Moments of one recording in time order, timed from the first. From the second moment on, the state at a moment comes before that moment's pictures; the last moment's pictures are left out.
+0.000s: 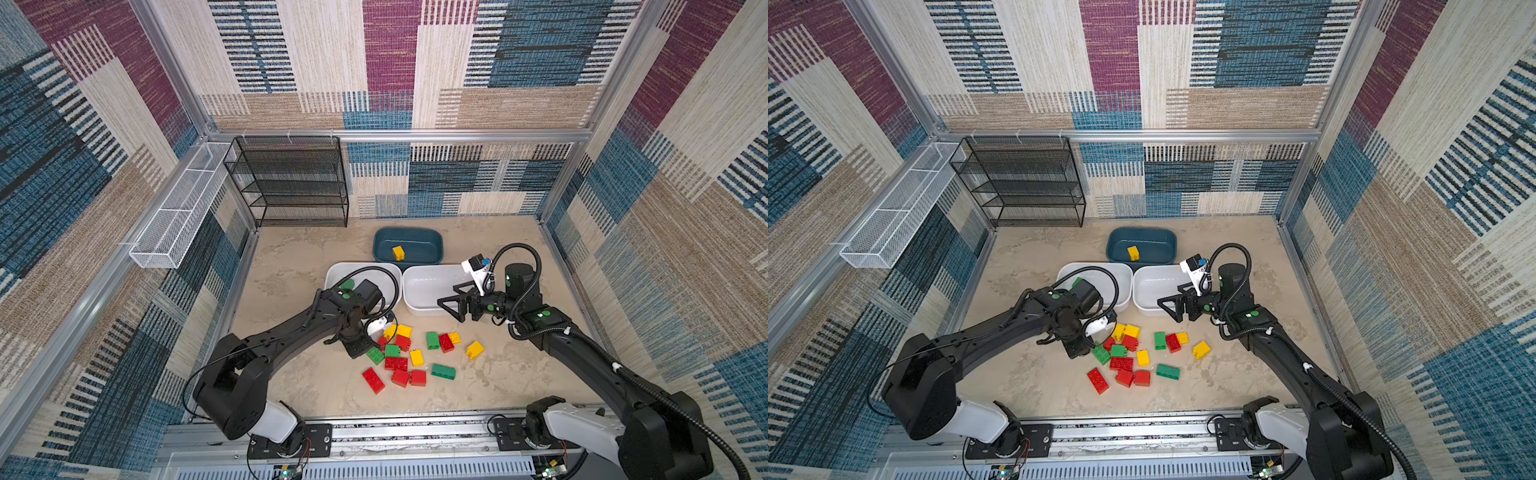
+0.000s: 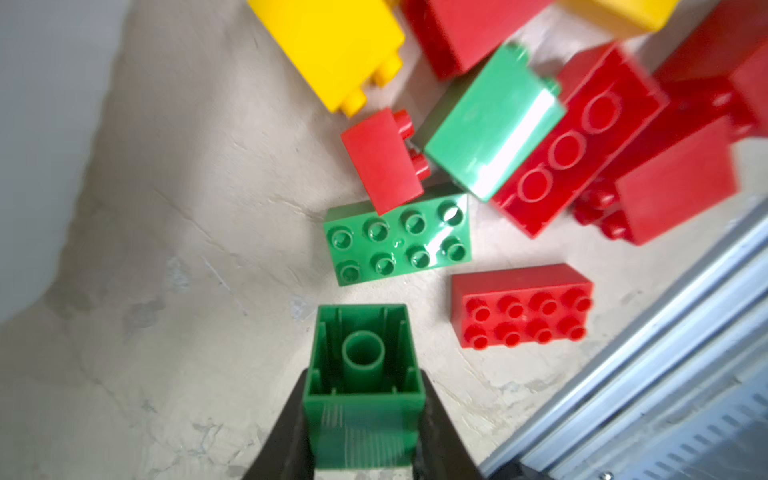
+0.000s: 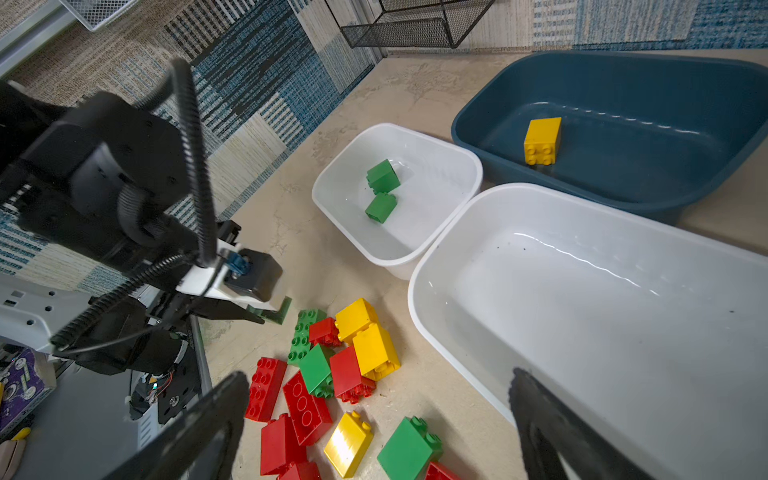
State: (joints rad) left arm -0.65 1.47 1.08 -1.04 0.04 0.37; right arm 0.30 1.12 0.70 -0.09 -0.71 0.14
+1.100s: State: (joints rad) left arm -0.42 2.06 1.65 -0.89 -0.18 -0.10; right arm 0.30 1.13 0.72 -0.08 -0.68 0.14
